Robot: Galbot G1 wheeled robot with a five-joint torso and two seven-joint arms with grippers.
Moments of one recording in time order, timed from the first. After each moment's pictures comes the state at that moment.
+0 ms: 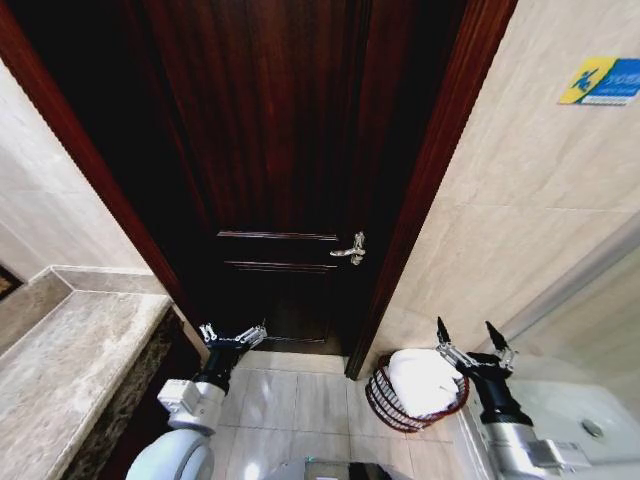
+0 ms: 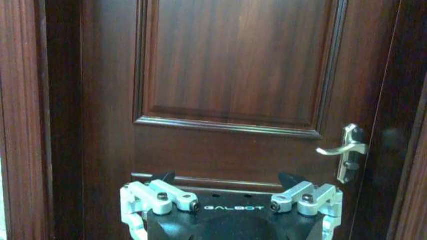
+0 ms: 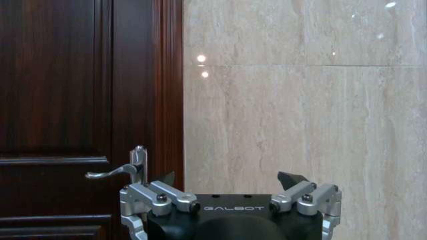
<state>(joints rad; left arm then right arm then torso) 1.85 -1.47 -0.56 -2.48 -0.17 0.17 0.00 -1.96 1.47 0.80 2.38 0.30 0.19 -0.07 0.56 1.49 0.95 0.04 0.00</state>
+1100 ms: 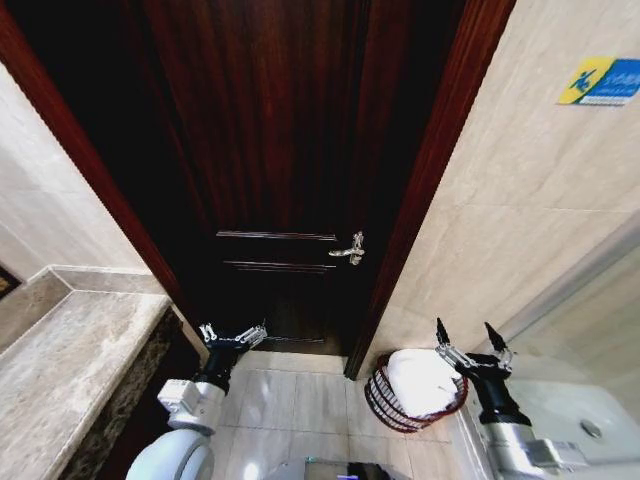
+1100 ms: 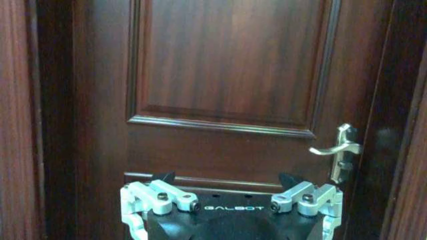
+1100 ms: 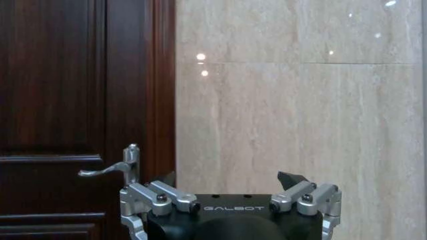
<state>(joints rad) 1.85 -1.47 -0.56 -2.48 -0.17 0.17 0.00 -1.96 1.47 0.80 2.38 0.30 0.19 -0.07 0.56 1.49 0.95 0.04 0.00</state>
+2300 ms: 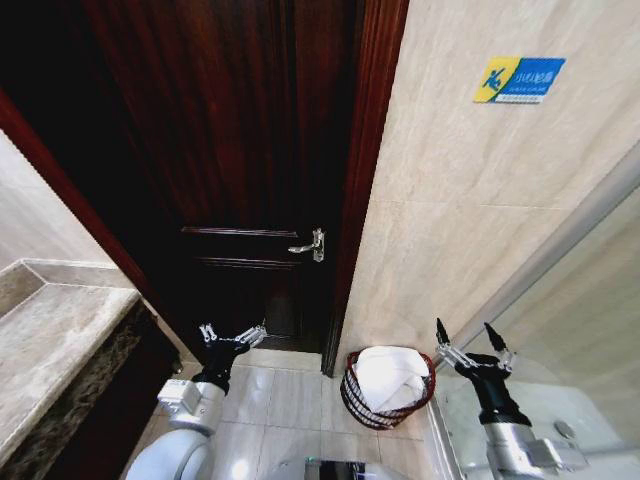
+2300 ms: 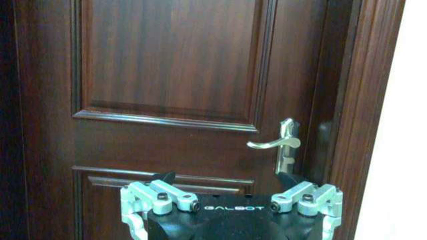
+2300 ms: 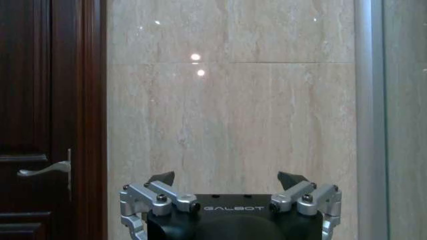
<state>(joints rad) 1.85 -1.47 -0.56 -2.48 -0.17 0.17 0.00 -1.96 1.47 0.80 2.37 0.30 0.19 -0.07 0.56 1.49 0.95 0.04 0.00</state>
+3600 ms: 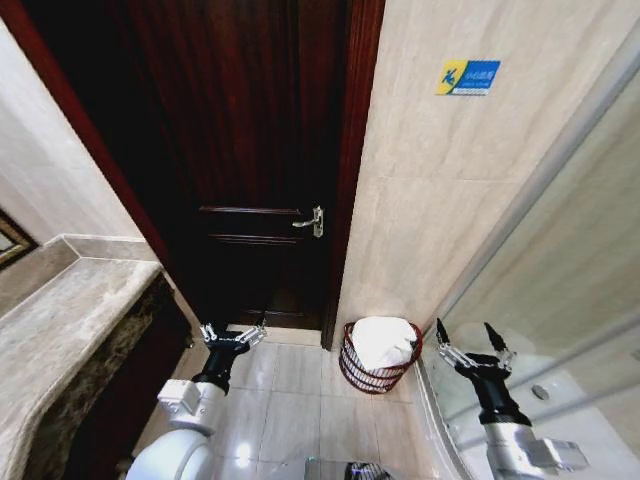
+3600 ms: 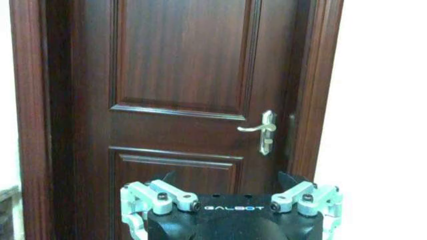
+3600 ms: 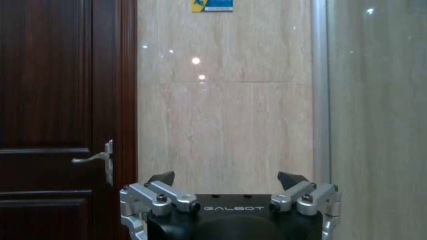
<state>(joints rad) 1.85 -1.47 -0.56 -2.48 -0.17 0.17 0.00 -1.96 1.47 0.80 2.37 0.30 0.19 -0.07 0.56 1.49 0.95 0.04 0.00</state>
